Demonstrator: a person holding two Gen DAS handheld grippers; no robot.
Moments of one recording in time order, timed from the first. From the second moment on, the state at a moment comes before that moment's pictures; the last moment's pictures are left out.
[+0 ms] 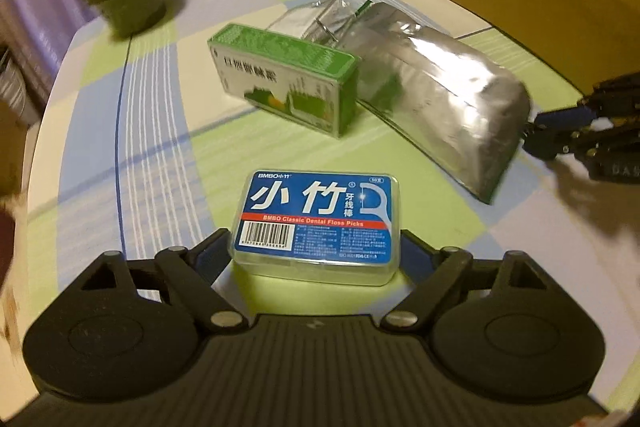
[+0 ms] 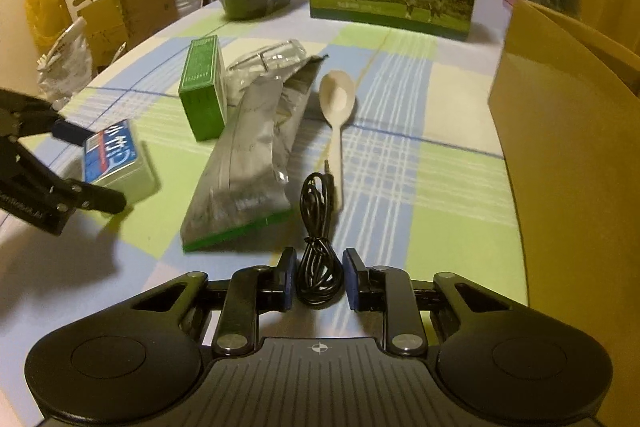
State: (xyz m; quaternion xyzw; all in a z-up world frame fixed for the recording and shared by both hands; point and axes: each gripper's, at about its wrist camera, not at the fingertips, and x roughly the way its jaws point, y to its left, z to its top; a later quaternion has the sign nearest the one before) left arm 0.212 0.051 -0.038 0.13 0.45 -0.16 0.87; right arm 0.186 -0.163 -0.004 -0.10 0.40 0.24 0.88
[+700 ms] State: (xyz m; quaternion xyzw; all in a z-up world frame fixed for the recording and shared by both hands) left arm 0.086 -0.011 -0.033 0.08 0.41 -0.15 0.90; right arm 0.097 -0.222 0.009 -0.05 0.42 0.22 0.88
